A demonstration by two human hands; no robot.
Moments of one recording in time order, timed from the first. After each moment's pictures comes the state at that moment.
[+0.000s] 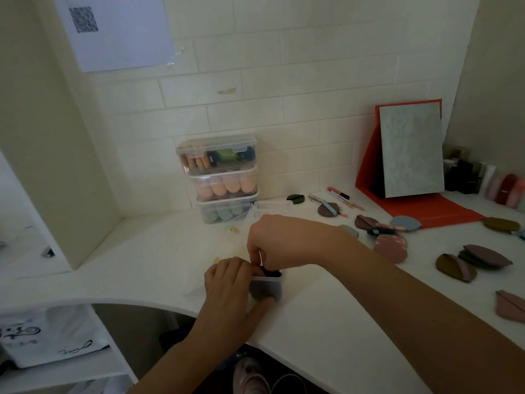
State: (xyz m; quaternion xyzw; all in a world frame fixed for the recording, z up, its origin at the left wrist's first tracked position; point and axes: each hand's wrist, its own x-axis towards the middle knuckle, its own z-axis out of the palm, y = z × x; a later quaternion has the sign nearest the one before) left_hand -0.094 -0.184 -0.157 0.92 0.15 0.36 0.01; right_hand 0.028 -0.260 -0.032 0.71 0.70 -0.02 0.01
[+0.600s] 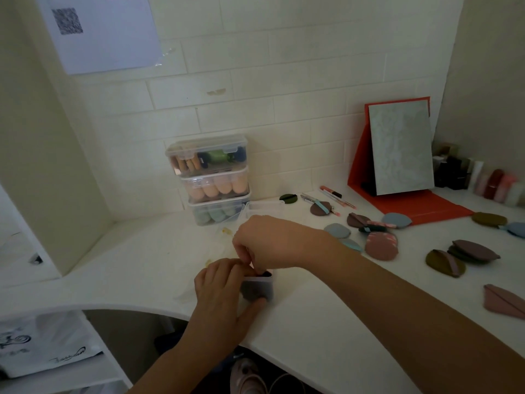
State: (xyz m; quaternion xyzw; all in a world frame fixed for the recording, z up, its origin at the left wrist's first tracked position) left_hand -0.096 -0.189 -0.154 0.92 0.16 0.35 0.03; right_hand 0.024 -0.263 -0.033 0.72 0.69 -0.02 -0.02
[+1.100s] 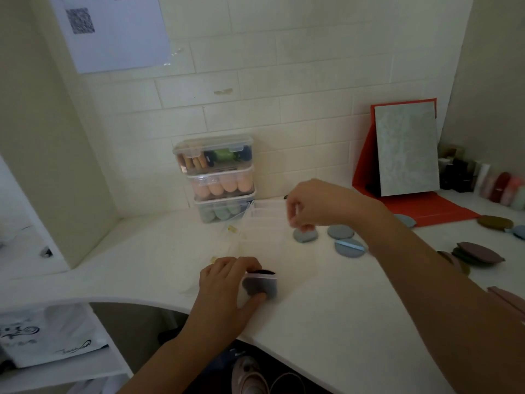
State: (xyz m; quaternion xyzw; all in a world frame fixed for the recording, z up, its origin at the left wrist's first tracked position) left_hand -0.099 -0.189 -0.144 0.92 0.14 0.35 0.09; right_hand 0.093 -0.280 -0.012 0.81 0.57 -0.05 -0.12
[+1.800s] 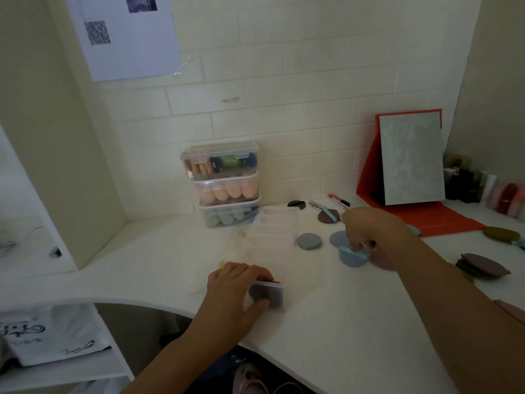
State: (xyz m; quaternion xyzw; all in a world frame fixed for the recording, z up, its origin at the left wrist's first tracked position) left_hand -0.097 -0.195 -0.134 0.94 0.15 0.28 0.14; right_hand 0.143 -0.304 -0.038 0.90 0.41 -0.08 0.11
